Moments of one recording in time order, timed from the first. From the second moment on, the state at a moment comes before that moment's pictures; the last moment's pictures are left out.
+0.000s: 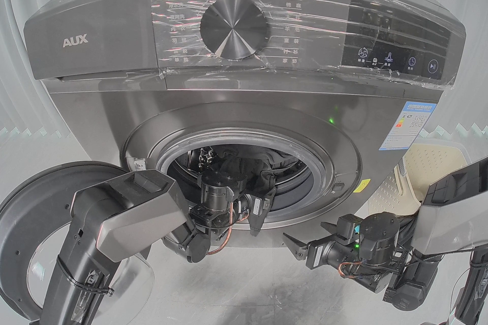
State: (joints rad) left arm -0.59 2.57 -1.23 -1.16 0.06 0.00; right arm 0.73 2.16 -0.29 -1.55 -0.21 0.33
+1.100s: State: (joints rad) left arm -0.49 2.65 -1.62 -1.18 0.18 0.00; right arm 0.73 2.16 -0.29 -1.55 -0.21 0.33
